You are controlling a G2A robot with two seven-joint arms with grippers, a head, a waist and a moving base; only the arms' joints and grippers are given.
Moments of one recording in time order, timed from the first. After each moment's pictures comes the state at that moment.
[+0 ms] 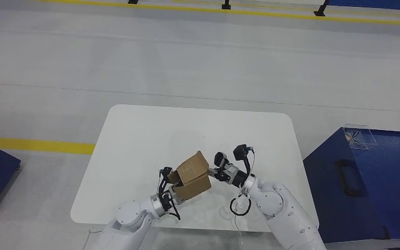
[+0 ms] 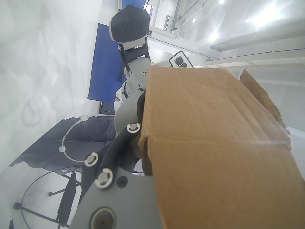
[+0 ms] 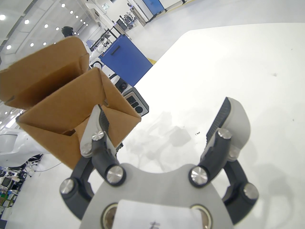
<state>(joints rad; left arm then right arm) 1.23 -1.30 -1.07 -1.30 -0.57 -0.18 -0.80 -1.15 -1.22 1.12 -1.30 -0.54 -0.64 0.23</state>
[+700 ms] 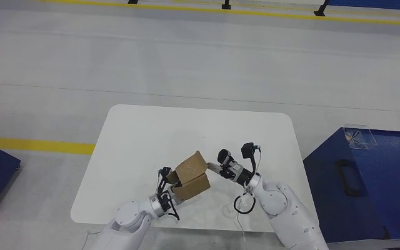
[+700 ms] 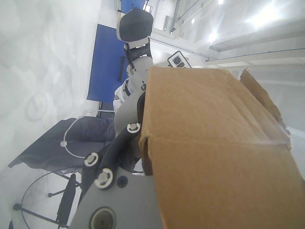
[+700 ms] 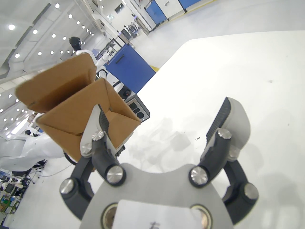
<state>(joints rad) 1.24 -1.30 -1.09 -1.31 -0.59 -0.21 -0.81 -1.16 -1.22 1.17 -1.29 -0.46 -0.70 0.20</state>
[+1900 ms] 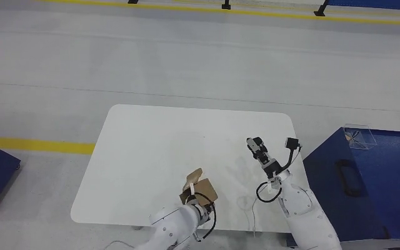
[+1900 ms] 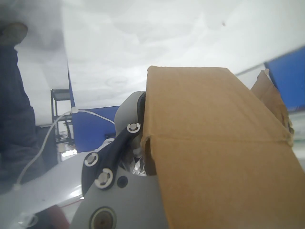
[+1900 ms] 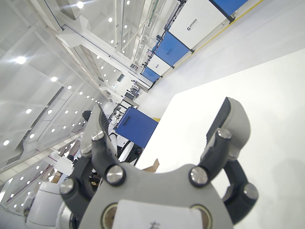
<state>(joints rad) 1.29 -1.48 -0.91 -1.82 -1.64 0.36 1.17 -1.25 -1.20 1.36 -1.35 -0.17 -0.60 0.17</state>
